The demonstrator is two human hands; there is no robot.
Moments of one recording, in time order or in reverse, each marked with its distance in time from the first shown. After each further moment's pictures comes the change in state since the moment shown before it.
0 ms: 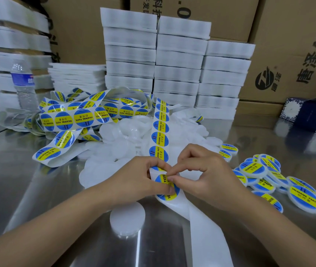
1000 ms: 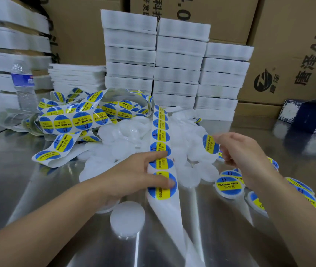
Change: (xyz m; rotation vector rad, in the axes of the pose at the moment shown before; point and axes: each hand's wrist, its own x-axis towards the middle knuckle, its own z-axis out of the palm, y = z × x) left_hand 0.000 0.001 -0.009 -0.245 -0.074 -0.067; right_hand 0.016 0.049 -0.041 0.368 0.359 0.826
